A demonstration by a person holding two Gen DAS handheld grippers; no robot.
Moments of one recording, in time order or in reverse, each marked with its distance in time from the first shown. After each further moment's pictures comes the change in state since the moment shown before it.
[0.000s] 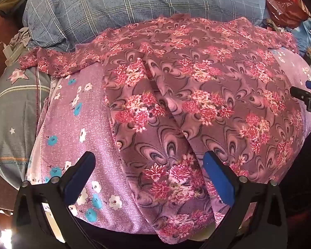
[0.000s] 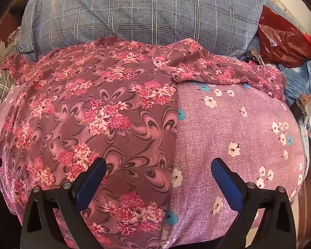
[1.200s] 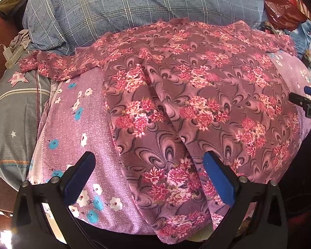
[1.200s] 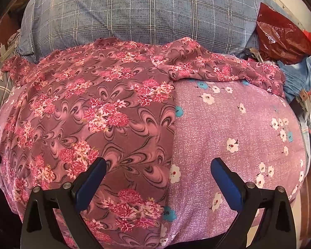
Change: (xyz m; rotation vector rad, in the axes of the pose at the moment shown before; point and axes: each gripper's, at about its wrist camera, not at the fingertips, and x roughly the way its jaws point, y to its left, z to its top) left arm -0.007 0.000 0.005 -0.008 -0.014 -0.012; right arm -0.005 -0.006 -0.003 0.021 -0.025 0.021
